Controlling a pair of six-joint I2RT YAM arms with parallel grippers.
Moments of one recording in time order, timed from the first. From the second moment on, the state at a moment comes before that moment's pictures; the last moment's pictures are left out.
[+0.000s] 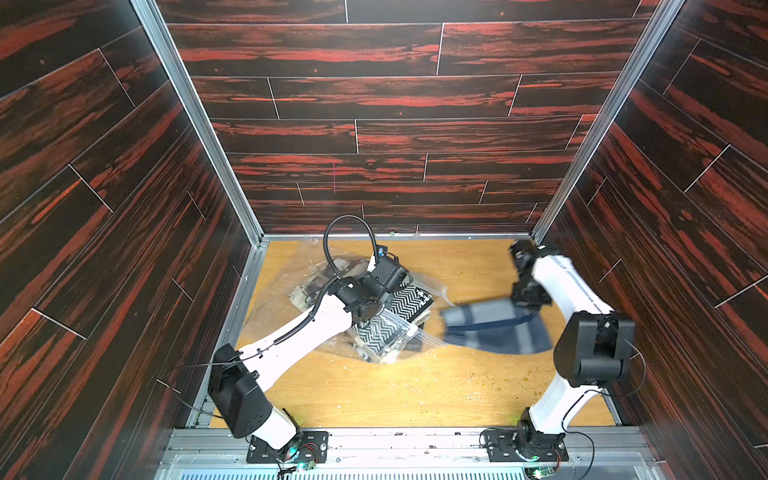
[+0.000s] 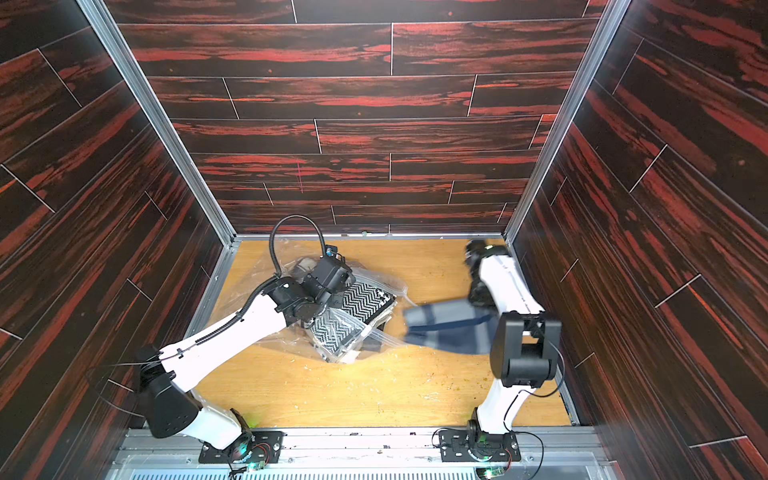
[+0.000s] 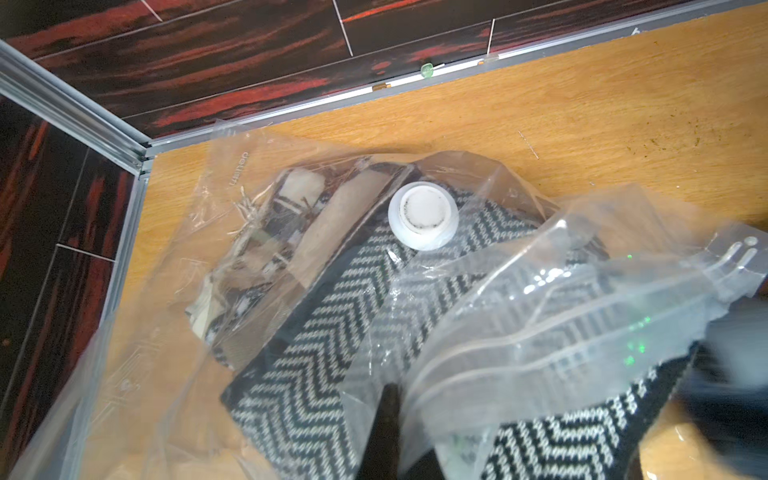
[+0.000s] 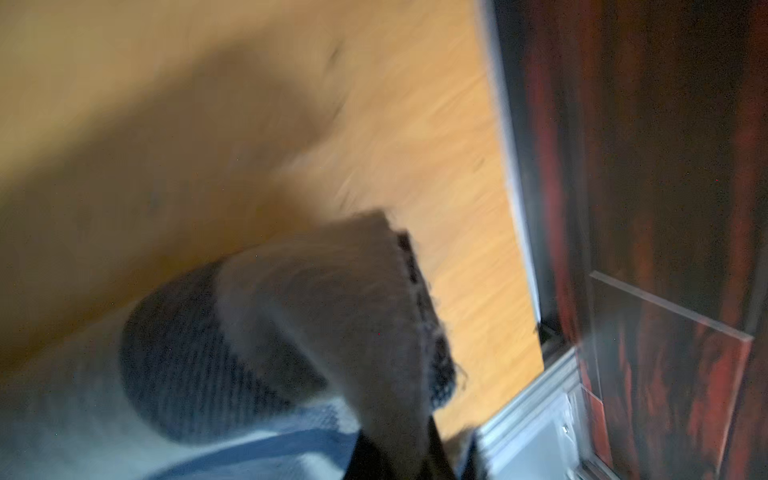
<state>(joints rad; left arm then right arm) -0.77 1.54 1.45 -0.81 -0.55 -0.41 -0.03 1.79 1.57 -1.28 0.44 0.33</state>
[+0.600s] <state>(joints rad) -0.75 1.51 1.45 -0.83 -0.54 -0.41 -0.13 2.04 1.89 -1.29 0.35 0.22</state>
